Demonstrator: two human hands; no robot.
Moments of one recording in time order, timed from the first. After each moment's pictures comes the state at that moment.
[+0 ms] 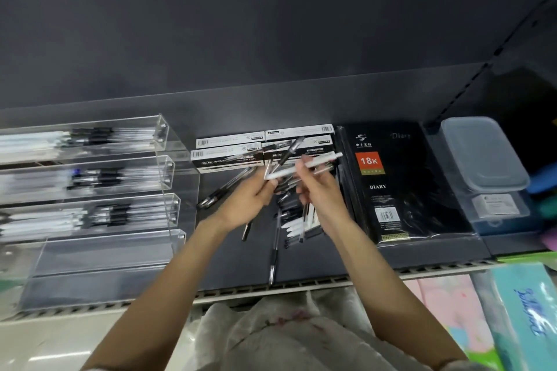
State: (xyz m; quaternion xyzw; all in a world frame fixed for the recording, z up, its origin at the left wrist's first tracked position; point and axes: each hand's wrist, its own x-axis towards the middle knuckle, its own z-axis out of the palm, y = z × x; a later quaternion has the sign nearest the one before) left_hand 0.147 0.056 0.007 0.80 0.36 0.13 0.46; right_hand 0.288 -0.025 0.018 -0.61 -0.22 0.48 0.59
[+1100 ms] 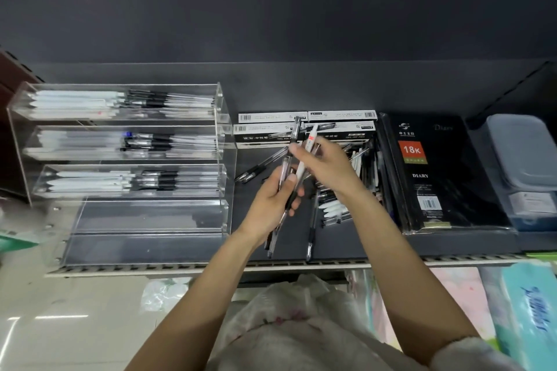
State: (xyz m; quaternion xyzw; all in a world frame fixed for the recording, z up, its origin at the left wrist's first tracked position) left_hand 0.092 0.009 0.028 0.56 0.38 0.26 0.69; right_hand 0.233 0.010 0.050 -0.69 -0.44 0.40 0.41
